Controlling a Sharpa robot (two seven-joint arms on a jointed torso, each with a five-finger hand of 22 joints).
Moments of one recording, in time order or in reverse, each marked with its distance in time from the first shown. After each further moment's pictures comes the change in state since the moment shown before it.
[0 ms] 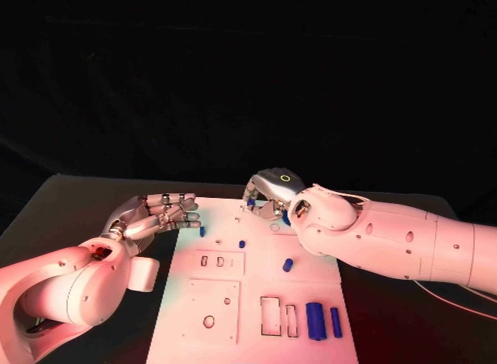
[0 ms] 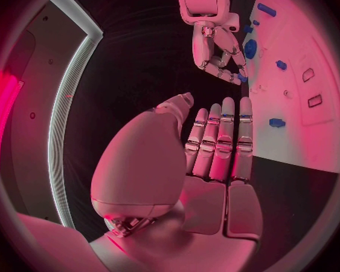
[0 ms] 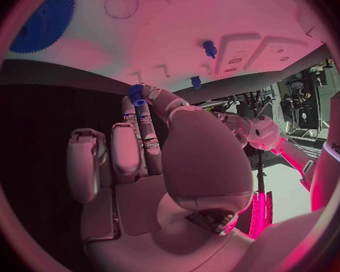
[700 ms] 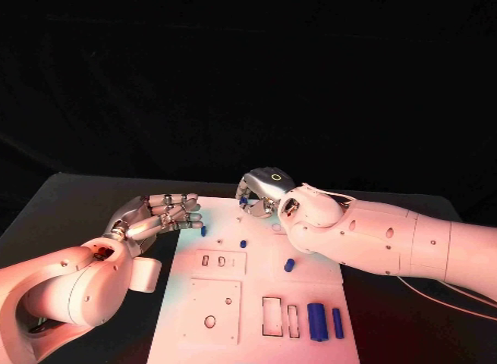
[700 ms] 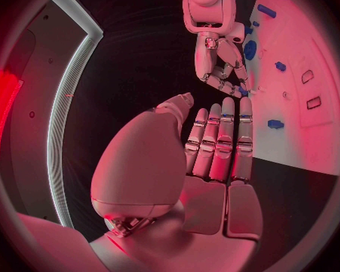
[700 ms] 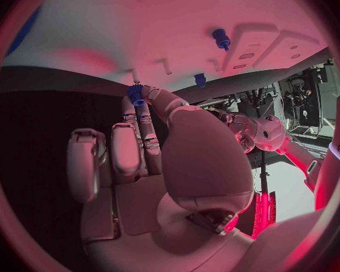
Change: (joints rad) left arm 0.001 0.008 0.000 0.001 0.001 0.004 -0.003; left_hand 0.000 0.000 0.000 0.000 0.000 0.000 0.000 0.000 0.000 0.000 0.000 -0.004 0.000 0.000 0.000 0.000 0.000 0.000 0.000 0.000 0.000 0.001; right arm -0.003 0.079 -0.001 -0.088 0.030 -0.013 0.011; right_hand 0.000 0.000 0.011 -0.005 -0.005 0.000 0.000 0.000 0.002 0.000 0.000 -0.005 0.000 0.000 0.000 0.004 0.003 0.000 0.000 0.000 0.000 0.000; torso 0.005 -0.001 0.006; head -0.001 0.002
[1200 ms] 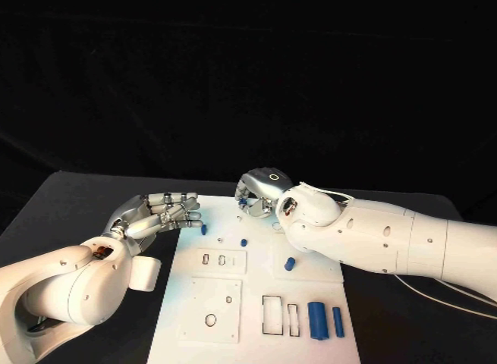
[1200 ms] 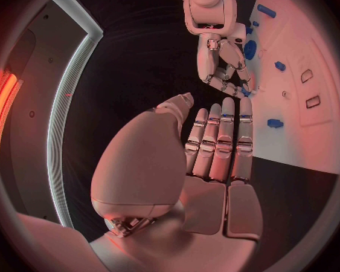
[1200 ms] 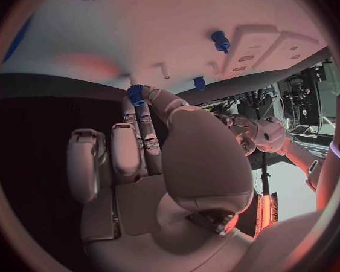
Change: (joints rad) left arm 0.001 0.000 0.000 0.000 0.000 0.002 -0.001; left_hand 0.000 0.000 0.000 0.000 0.000 -0.004 0.004 0.000 0.000 0.000 0.000 0.000 0.000 0.000 0.000 -0.004 0.001 0.000 0.000 0.000 0.000 0.001; right arm -0.001 0.008 0.001 -0.008 0.005 0.027 0.000; right_hand 0.000 0.000 0.000 0.000 0.003 -0.003 0.003 0.000 0.001 0.000 0.000 0.000 0.000 0.000 0.000 0.004 0.001 0.000 0.000 0.000 0.004 0.000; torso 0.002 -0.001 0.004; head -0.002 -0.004
